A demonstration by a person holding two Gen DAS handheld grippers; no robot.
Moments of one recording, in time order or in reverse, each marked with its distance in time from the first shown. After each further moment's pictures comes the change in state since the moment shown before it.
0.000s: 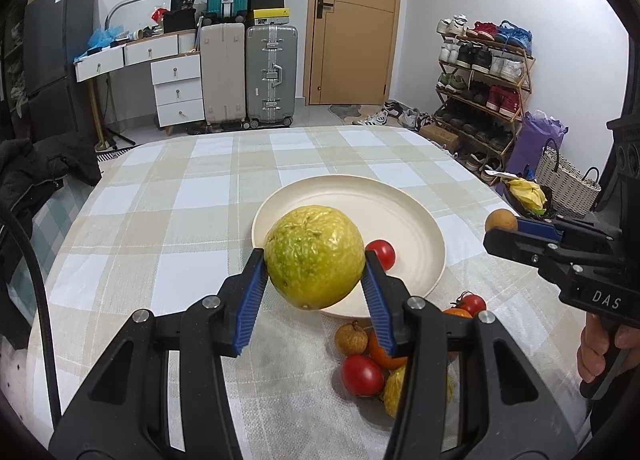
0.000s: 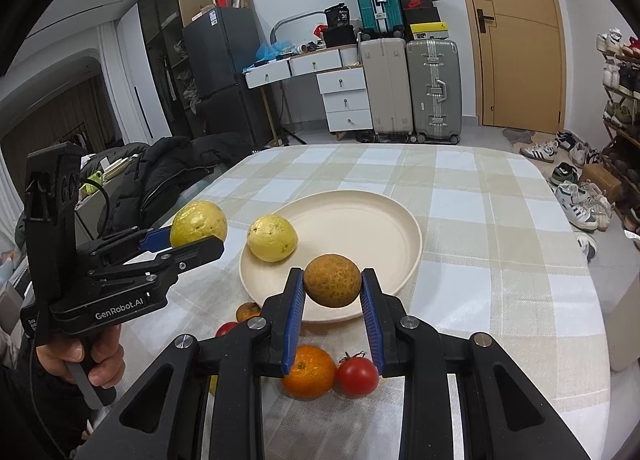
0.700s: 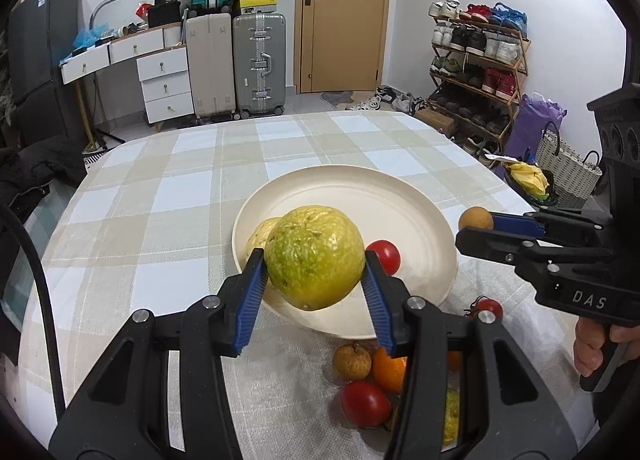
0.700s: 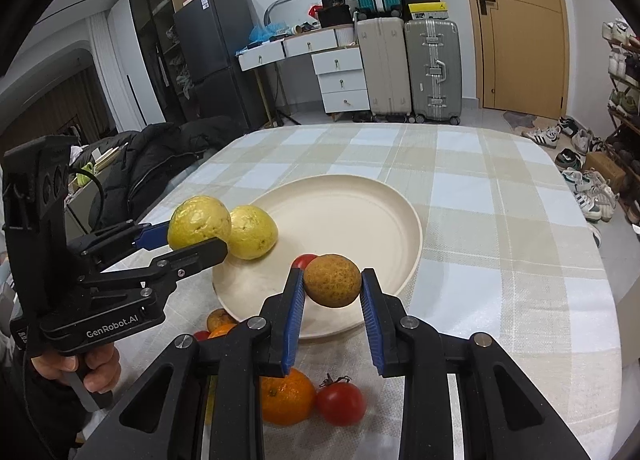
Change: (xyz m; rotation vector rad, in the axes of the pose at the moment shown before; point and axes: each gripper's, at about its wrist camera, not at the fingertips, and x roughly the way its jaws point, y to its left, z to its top) left arm 0.045 -0.005 0.007 0.043 0.052 -0.016; right arm 0.041 -0.017 0.009 0.009 0.083 0.002
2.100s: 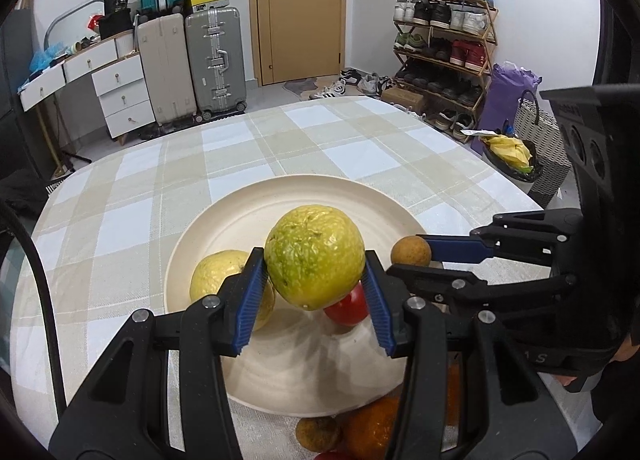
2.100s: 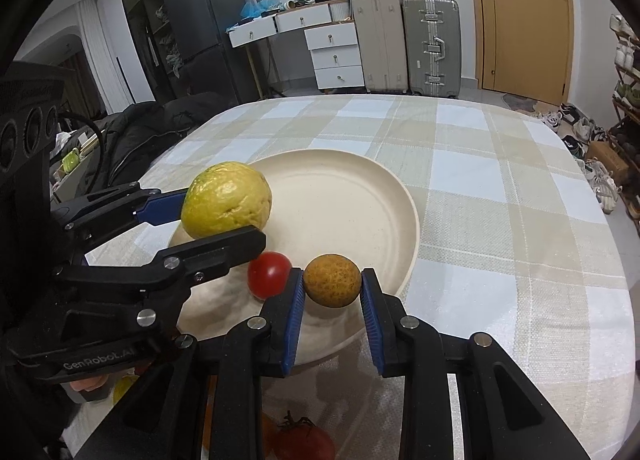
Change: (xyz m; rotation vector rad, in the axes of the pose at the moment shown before) left arm 0.058 -0.034 0.032 0.118 0.050 -0.096; right arm 0.053 -0.017 0.006 -0.002 0.086 -0.025
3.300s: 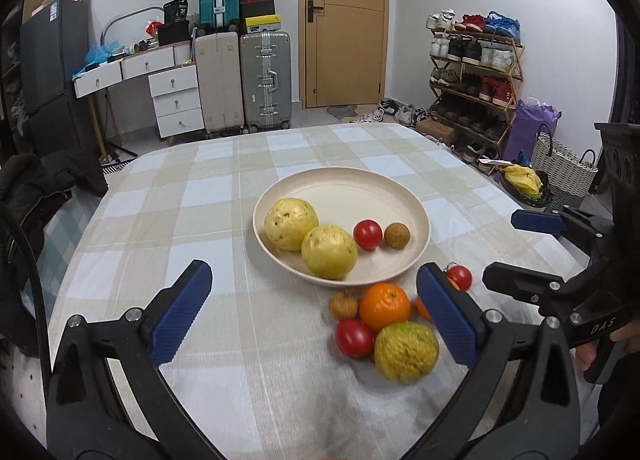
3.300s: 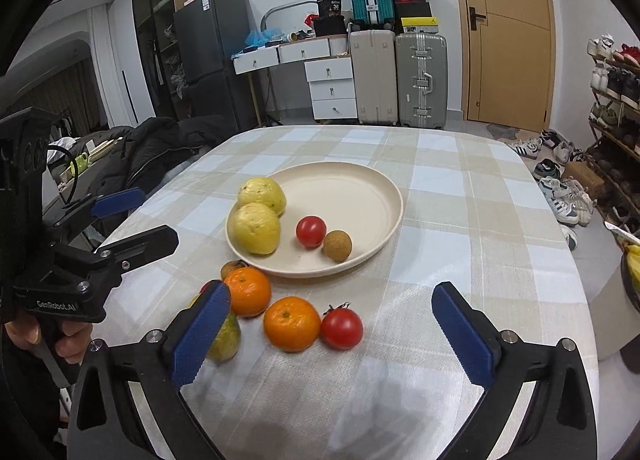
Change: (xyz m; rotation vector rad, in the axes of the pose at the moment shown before) left arm -0.145 0.005 -0.074 -0.107 -0.117 0.125; right arm -0.091 0.033 -0.054 -0.033 -0.130 -0.046
